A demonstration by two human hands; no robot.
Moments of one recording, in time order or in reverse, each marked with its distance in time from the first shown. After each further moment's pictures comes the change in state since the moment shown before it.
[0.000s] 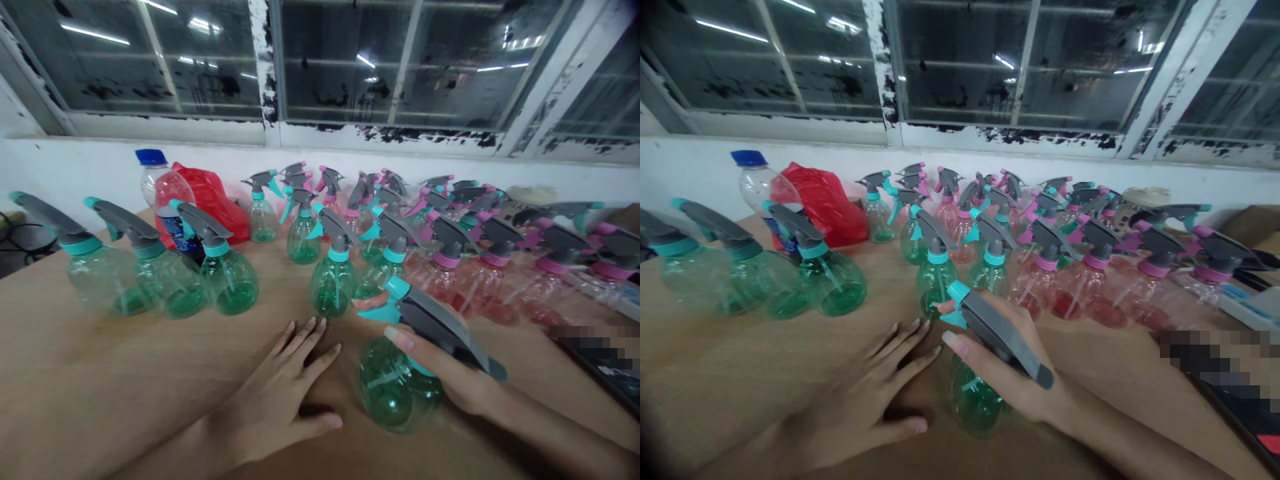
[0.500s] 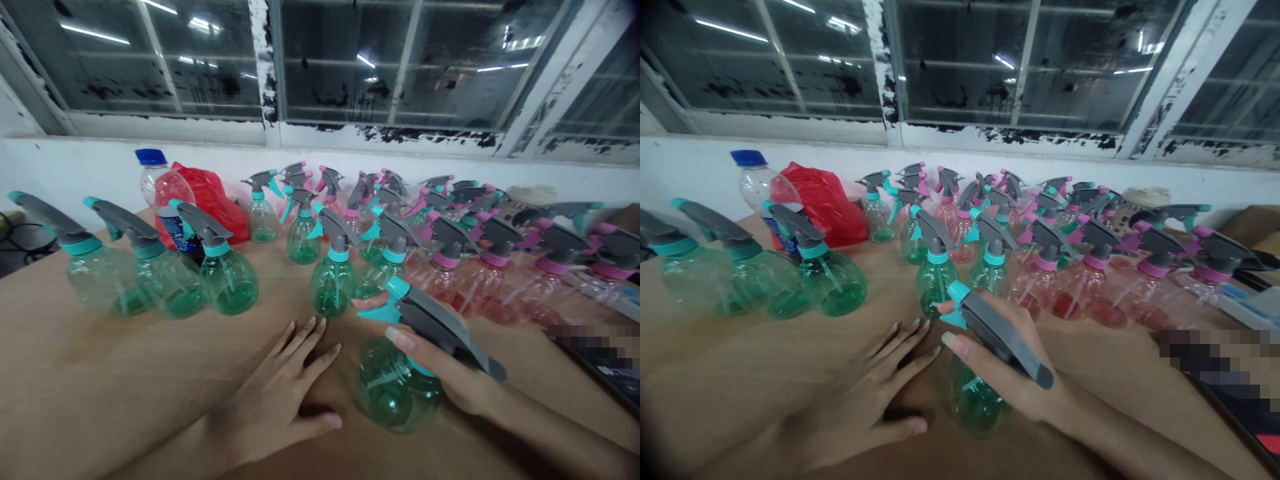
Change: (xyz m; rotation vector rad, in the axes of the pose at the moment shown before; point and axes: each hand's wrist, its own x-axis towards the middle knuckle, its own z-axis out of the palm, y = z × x) left_hand 0.000 0.000 0.000 -0.004 0.005 -0.007; right_hand -0.001 0.001 0.000 0.005 -0.009 -0.022
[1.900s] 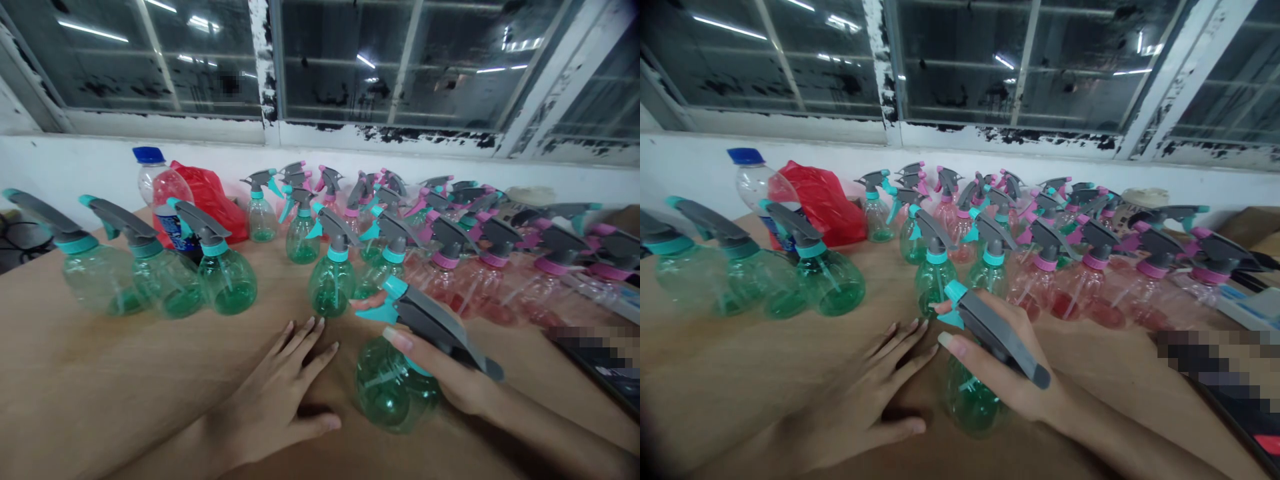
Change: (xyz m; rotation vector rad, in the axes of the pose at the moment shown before) left_hand 0.000 0.000 -0.002 -0.048 -0.013 -0.012; right_hand 0.000 -0.003 0.000 -0.010 0.020 0.070
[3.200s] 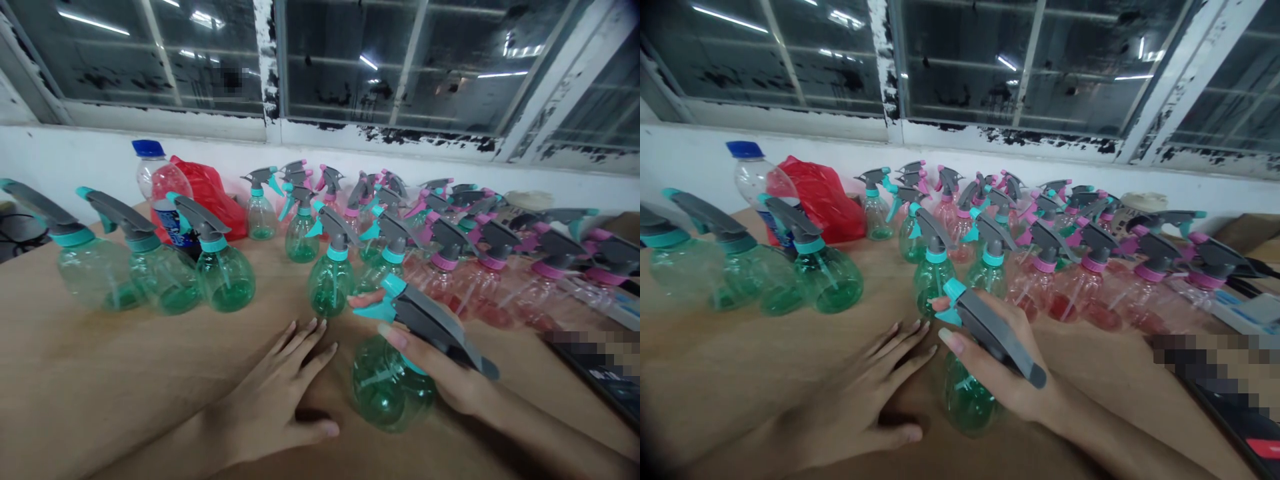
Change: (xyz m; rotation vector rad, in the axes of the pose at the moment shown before) left_hand 0.003 0.000 0.001 -0.032 -0.049 0.004; right_hand 0.002 -0.001 0.002 0.046 -0.010 0.011
